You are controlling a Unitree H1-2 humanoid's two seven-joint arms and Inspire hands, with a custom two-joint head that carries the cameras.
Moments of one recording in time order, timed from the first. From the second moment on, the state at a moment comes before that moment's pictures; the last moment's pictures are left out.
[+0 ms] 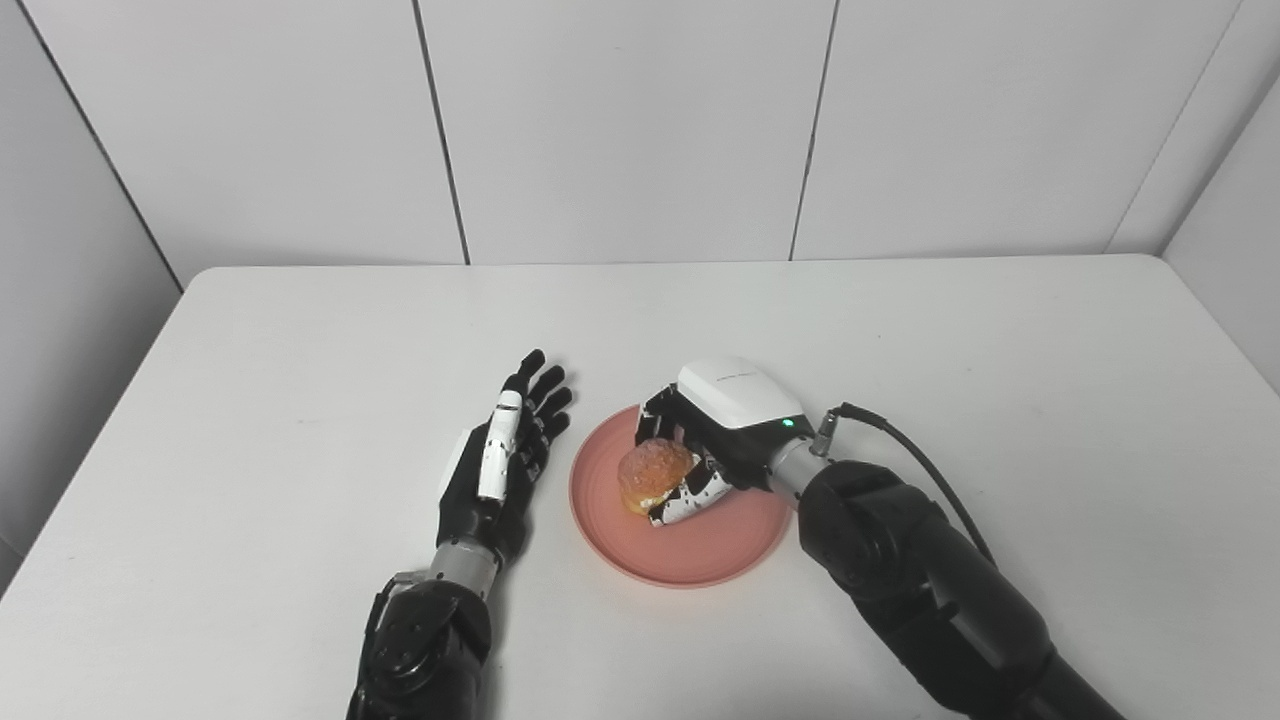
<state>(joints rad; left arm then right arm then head) -0.25 -0.06 0.01 0.10 -0.21 0.18 -0.09 -0.57 -0.26 0.55 0.01 -0.82 0.25 0.40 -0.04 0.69</state>
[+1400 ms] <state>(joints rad) -0.25 -0.05 0.02 0.10 -0.21 0.18 -0.10 -0.32 -0.21 0.16 -0.23 -0.50 0.22 0.20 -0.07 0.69</state>
